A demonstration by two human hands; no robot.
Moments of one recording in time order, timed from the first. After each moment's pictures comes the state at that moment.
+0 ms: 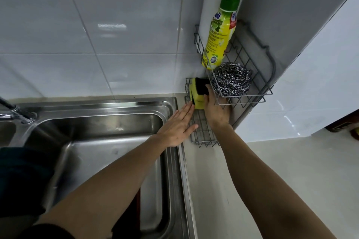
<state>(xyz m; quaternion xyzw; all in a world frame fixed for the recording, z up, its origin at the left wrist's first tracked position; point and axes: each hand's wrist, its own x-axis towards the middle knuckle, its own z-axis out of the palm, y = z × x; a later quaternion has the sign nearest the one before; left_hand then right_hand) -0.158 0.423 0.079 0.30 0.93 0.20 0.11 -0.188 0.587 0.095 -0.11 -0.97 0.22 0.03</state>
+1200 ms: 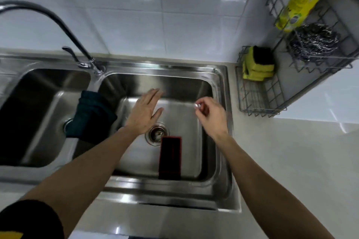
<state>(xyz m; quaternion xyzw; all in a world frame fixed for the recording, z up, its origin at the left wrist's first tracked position) -0.050 0.186 0.045 0.12 0.98 0.16 -0.03 -0.060 0.435 0.064 0.09 -0.91 0.39 0.07</state>
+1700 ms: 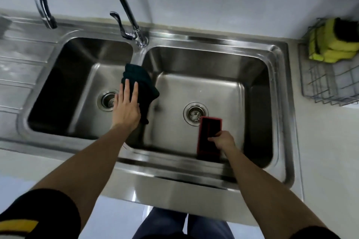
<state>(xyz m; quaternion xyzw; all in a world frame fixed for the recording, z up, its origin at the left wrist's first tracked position) 0.031 0.000 -0.004 -0.11 0.99 0.03 0.05 0.017 0.335 -0.089 -0.22 -0.85 0.34 -0.35</state>
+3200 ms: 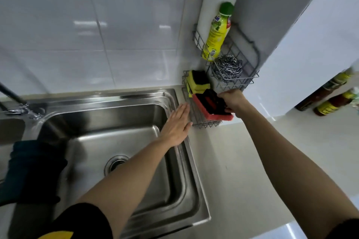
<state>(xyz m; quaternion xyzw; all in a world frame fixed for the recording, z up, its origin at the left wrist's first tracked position) -0.093 0.391 0.087 0.27 0.93 0.25 0.09 -0.113 0.592 0.193 -0.28 -0.83 0.49 -0.04</state>
